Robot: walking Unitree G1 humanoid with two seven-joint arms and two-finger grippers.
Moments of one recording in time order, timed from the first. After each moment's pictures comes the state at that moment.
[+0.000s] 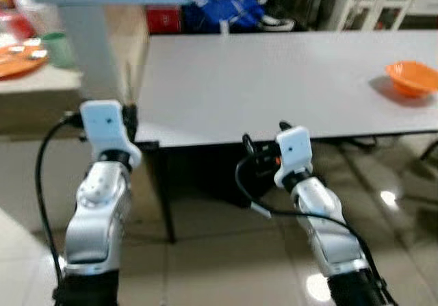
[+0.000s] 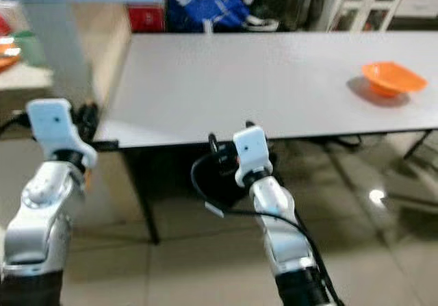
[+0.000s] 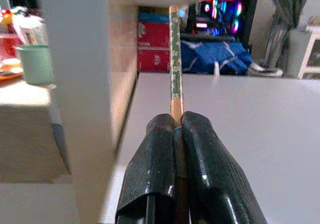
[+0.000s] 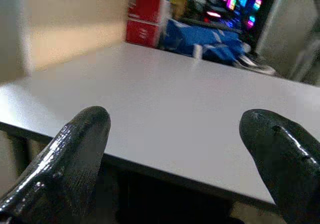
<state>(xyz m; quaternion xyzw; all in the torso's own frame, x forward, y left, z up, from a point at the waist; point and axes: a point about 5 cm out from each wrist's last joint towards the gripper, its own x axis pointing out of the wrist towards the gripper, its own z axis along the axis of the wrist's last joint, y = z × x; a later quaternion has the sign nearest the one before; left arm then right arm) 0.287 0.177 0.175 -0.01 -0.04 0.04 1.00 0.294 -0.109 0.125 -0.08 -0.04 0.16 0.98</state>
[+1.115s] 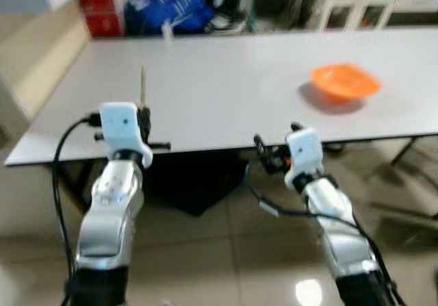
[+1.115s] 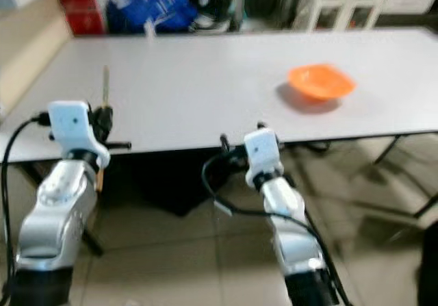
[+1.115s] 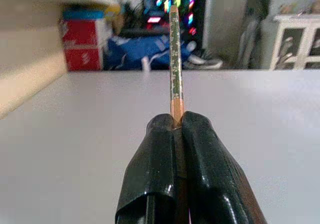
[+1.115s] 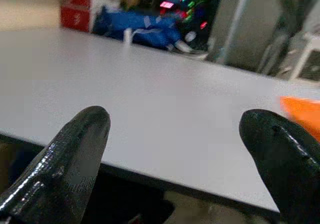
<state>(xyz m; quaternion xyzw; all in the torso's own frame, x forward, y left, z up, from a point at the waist) 0.294 0.168 0.177 0.01 -0.04 0.03 1.00 0.294 -0.117 0.126 -0.09 -0.04 0.15 0.98</state>
